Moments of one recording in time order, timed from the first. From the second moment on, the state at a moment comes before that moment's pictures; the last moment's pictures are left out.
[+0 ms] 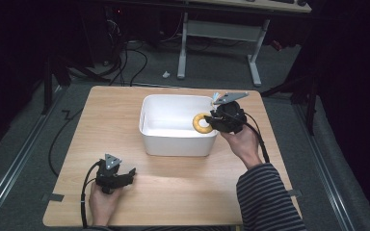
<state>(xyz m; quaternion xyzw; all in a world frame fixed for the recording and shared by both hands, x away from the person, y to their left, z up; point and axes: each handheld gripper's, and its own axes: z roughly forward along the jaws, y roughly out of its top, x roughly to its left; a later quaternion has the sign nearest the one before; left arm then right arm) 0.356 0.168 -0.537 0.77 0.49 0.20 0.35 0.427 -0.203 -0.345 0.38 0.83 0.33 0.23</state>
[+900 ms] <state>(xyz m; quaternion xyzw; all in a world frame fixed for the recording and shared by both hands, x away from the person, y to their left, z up) 0.356 0.169 -0.536 0.77 0.49 0.20 0.36 0.446 -0.175 -0.374 0.37 0.85 0.30 0.22</state>
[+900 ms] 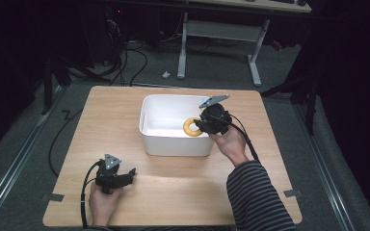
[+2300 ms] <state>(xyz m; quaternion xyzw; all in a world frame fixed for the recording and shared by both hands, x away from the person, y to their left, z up) 0.356 0.168 -0.537 0.77 0.49 0.20 0.35 0.405 -0.262 -0.345 0.44 0.78 0.39 0.23</state>
